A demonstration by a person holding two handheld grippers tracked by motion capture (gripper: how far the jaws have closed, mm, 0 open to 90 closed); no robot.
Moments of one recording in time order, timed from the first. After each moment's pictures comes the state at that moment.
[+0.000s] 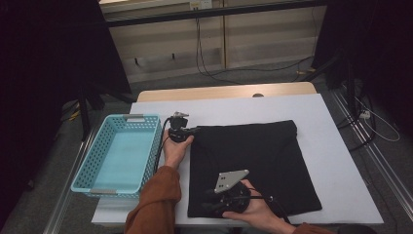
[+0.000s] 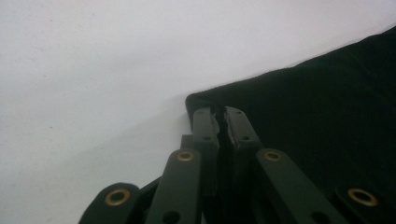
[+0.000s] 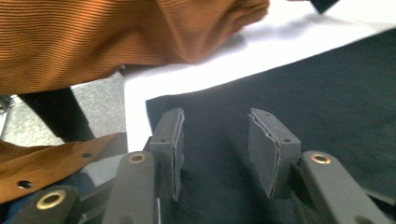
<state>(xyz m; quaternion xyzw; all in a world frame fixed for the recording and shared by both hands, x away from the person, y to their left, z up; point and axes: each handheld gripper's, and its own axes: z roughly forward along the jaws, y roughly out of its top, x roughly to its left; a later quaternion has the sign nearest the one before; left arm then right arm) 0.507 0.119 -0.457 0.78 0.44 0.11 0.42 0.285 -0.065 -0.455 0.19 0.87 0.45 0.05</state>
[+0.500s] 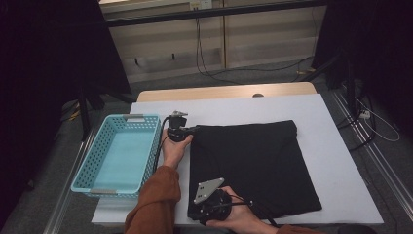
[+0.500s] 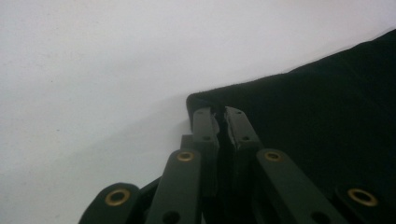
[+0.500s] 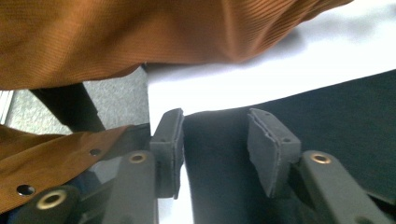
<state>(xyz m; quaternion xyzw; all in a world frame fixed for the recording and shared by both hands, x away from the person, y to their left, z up) 0.505 0.121 -0.451 0.78 0.44 0.12 0.42 0.279 -0.019 -0.469 0.15 0.90 0.42 0.04</state>
